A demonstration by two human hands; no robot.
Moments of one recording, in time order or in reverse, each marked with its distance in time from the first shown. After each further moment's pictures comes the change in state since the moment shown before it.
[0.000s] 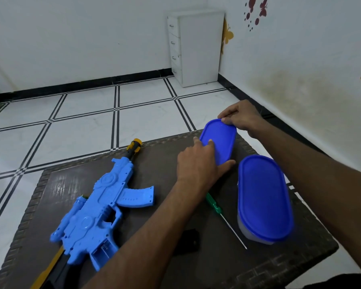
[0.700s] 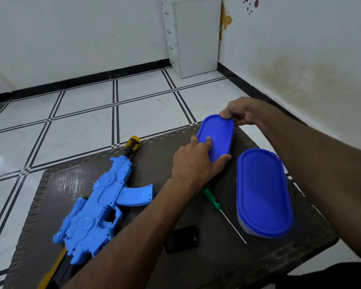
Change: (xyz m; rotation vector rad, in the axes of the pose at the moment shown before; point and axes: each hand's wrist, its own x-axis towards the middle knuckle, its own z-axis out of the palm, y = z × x) left_hand 0.004 -0.010 0.008 -0.092 -0.037 0.046; right_hand 0.021 -0.006 -0.002 0.149 -0.259 0.410
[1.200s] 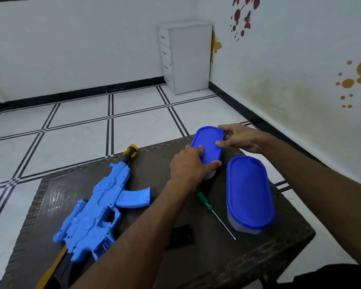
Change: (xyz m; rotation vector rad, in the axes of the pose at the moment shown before) left_hand -0.002 0.003 -0.003 -0.159 0.021 -0.055; right_hand -0.061 0.044 -0.011 0.031 -0.229 -0.254
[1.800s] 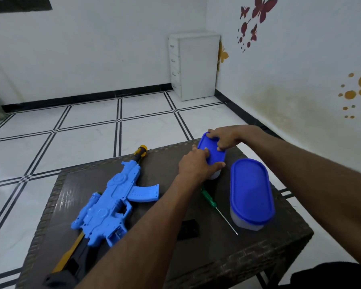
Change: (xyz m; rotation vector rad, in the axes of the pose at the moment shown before) left_hand -0.003 0.000 -0.009 0.009 -0.081 0.010; right_hand 0.008 -0.060 0.031 -1.194 -0.180 -0.009
